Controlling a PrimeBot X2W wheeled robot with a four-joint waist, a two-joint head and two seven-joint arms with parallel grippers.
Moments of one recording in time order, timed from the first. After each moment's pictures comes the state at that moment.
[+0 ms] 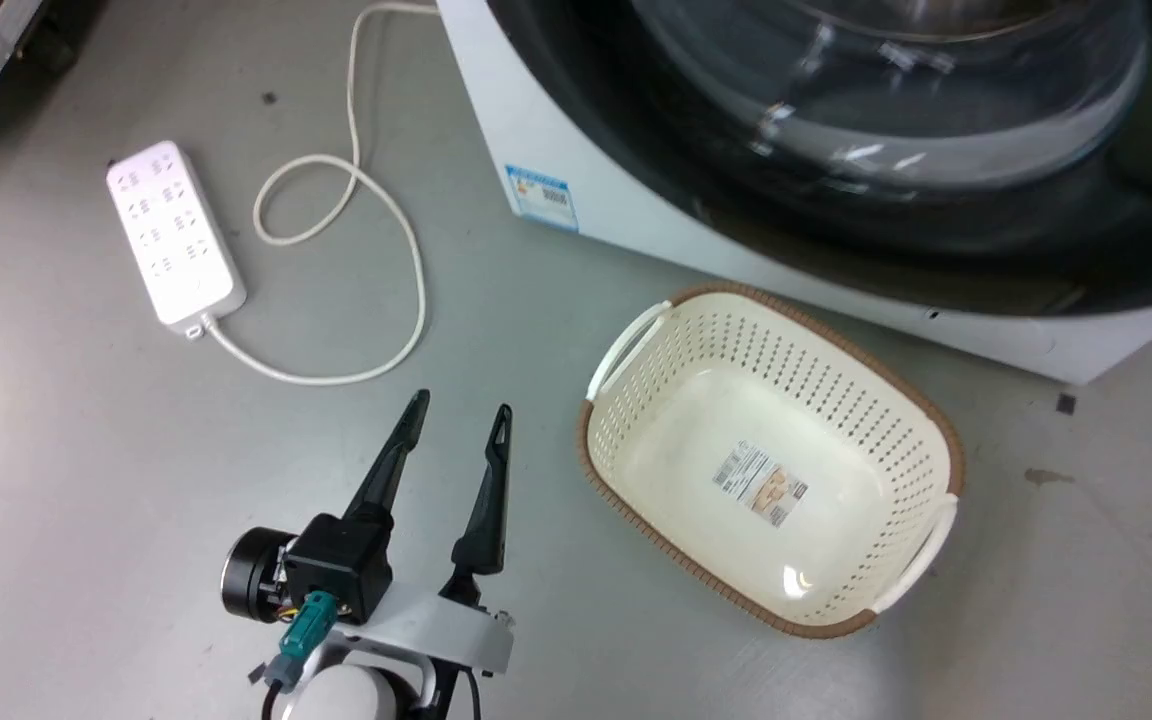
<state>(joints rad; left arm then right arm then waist) -0.15 0.05 -0.23 0.07 -0.15 -0.02 -0.26 -0.57 -0.63 0.25 0.39 0.51 0.13 -0.13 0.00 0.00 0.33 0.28</state>
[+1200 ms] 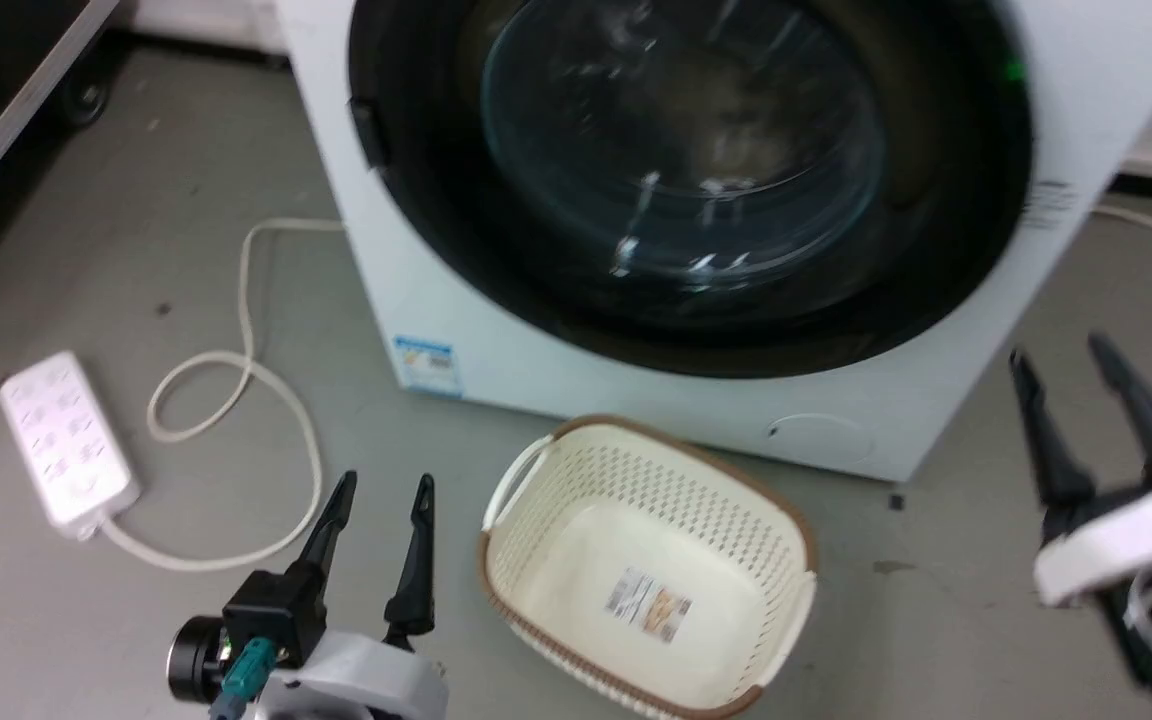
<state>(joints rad) -0.07 0.06 -0.13 0.15 -0.18 -0.05 -0.26 -0.34 -0.37 0.09 0.34 0.33 0.13 -0.26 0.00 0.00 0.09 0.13</state>
